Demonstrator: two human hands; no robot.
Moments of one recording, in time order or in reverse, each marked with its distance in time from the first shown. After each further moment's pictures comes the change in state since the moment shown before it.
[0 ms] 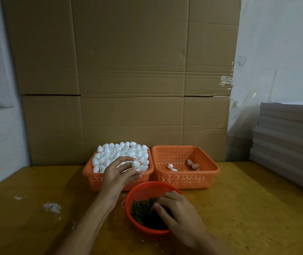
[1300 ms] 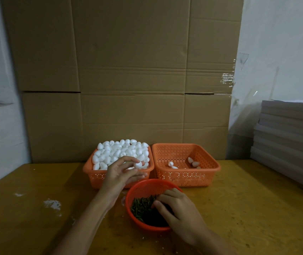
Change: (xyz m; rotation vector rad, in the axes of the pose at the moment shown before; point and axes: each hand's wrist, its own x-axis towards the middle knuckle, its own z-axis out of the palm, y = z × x) left_hand 0.000 -0.005 -0.004 0.077 -0.103 -0.028; right_hand -0.001 0.000 0.002 0.012 0.007 0.014
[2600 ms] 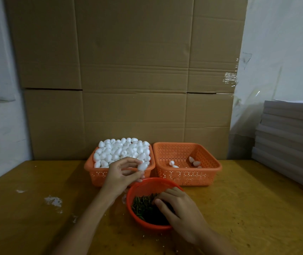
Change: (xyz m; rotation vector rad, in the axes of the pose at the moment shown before) left_hand 0.000 0.000 -0.002 0.241 0.041 0.048; right_hand 0.001 -0.003 -0.003 0.001 0.001 -0.024
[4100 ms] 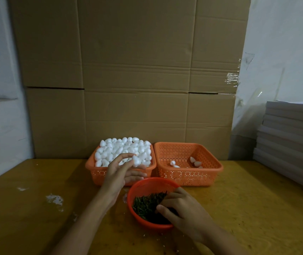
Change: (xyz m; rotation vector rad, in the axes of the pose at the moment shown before) left_hand 0.001 -0.004 -0.001 -0.273 0.046 -0.114; right_hand -0.001 0.013 -0.009 -0.106 -0.185 -0.022
